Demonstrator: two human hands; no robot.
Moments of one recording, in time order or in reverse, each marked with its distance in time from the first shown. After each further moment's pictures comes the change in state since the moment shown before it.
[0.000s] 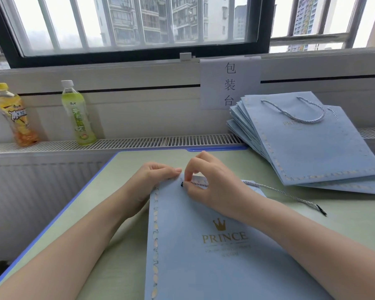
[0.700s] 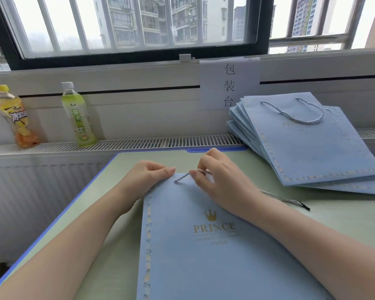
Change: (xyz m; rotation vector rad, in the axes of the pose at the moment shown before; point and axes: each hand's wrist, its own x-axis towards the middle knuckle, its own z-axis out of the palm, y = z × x) left_hand 0.003 0.004 -0.008 0.242 0.177 -0.022; right_hand 0.002 0.007 -0.006 -0.154 0.057 0.099
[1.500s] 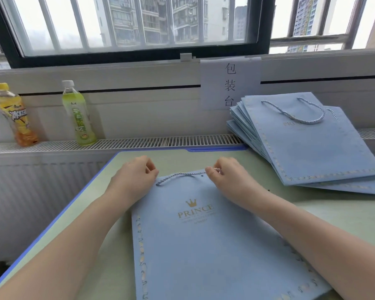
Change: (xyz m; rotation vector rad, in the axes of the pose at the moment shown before) left_hand 0.018 -0.021 -0.012 0.656 0.326 0.025; right_hand 0.007 0.015 -0.002 0.064 -0.118 0.404
